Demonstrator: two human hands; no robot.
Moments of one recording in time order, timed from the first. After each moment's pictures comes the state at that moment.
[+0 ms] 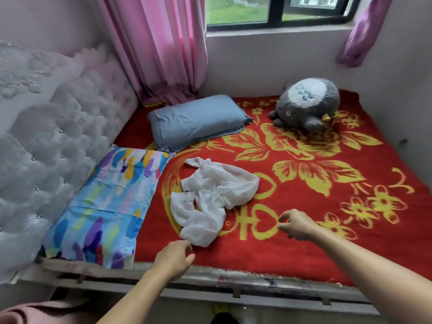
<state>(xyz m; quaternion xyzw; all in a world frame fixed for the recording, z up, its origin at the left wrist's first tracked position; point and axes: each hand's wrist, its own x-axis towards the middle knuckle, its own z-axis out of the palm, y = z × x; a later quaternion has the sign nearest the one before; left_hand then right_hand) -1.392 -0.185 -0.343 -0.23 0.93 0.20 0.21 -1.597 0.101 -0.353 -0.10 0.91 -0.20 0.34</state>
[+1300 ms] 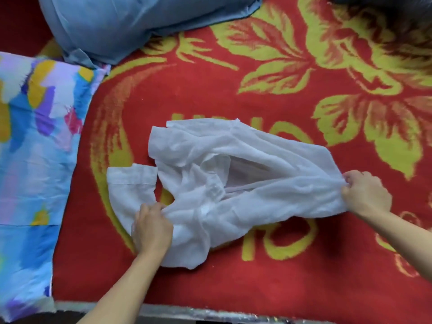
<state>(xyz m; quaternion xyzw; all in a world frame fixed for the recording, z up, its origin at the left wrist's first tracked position) -1.656 -0.286 -0.650 -0.44 0.87 0.19 0.11 -1.877 0.083 -0.647 0.04 0.98 0.01 0.18</state>
